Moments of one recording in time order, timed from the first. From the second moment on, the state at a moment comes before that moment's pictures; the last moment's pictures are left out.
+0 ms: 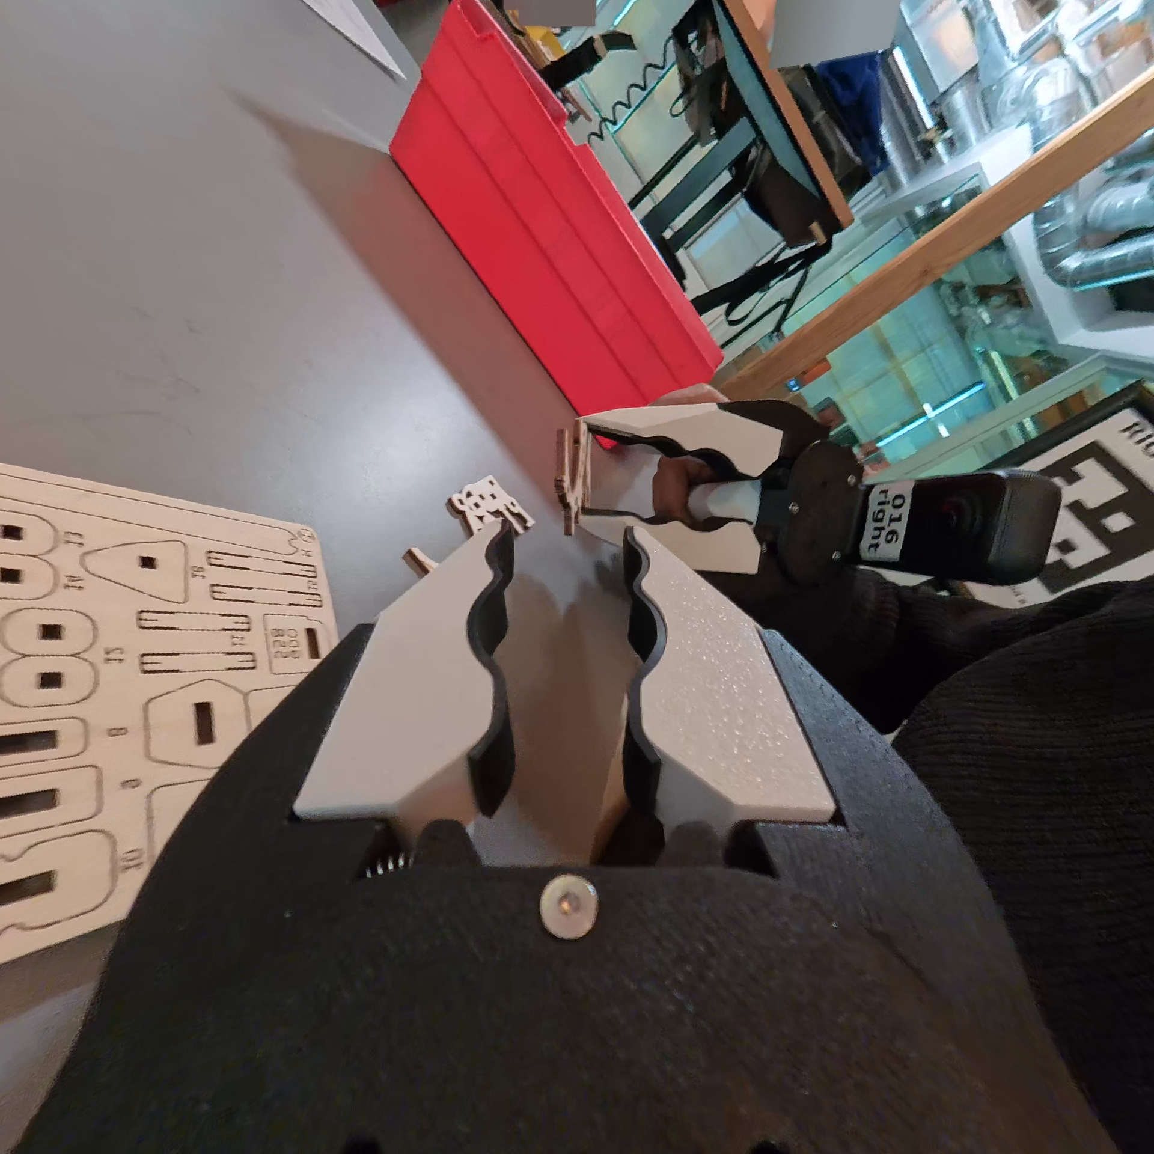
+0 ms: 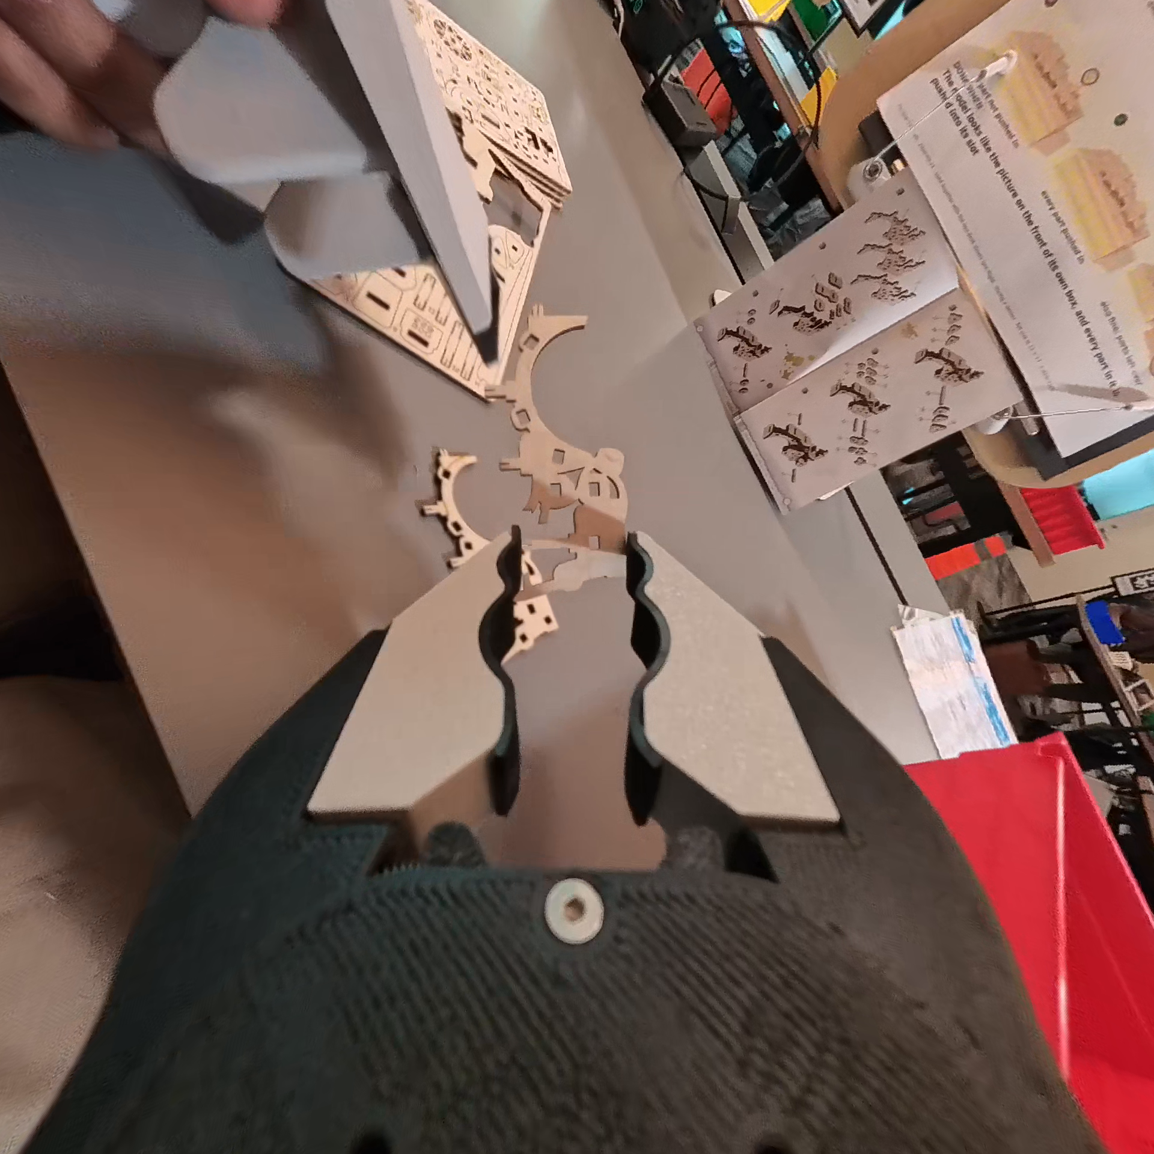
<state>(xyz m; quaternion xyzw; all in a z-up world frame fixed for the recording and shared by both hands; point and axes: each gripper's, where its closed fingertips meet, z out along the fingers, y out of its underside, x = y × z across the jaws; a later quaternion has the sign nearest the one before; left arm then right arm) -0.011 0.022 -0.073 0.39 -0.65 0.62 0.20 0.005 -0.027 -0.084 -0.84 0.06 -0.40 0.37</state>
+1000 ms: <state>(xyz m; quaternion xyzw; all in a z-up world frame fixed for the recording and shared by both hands) -0.040 0.045 -0.090 0.38 -0.71 0.58 0.11 0.011 -0.040 -0.127 -0.96 0.02 -0.15 0.25</state>
